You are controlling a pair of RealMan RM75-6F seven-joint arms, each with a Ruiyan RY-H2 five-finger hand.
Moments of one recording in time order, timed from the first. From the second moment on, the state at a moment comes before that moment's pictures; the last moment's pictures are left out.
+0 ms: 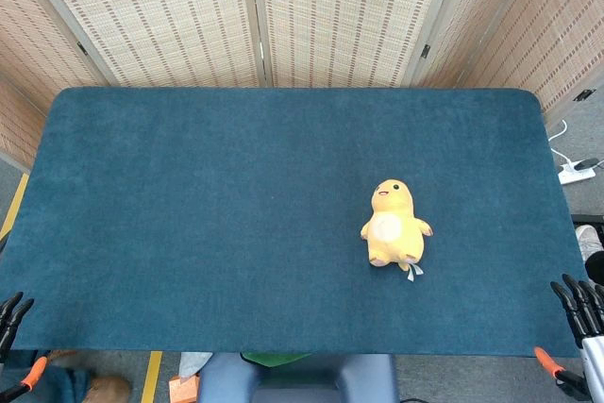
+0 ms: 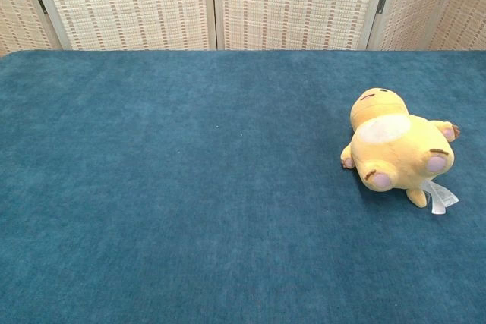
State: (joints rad) left arm 0.17 -1.09 0.13 -1.49 1.74 1.74 -0.15; right arm -0.21 -1.08 -0.08 -1.54 -1.76 1.77 0.06
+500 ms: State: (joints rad) left arm 0.14 -1.09 0.09 -1.50 1.67 1.67 -0.14; right arm 0.01 -1.12 -0.02 -1.59 -1.68 1.40 -0.03
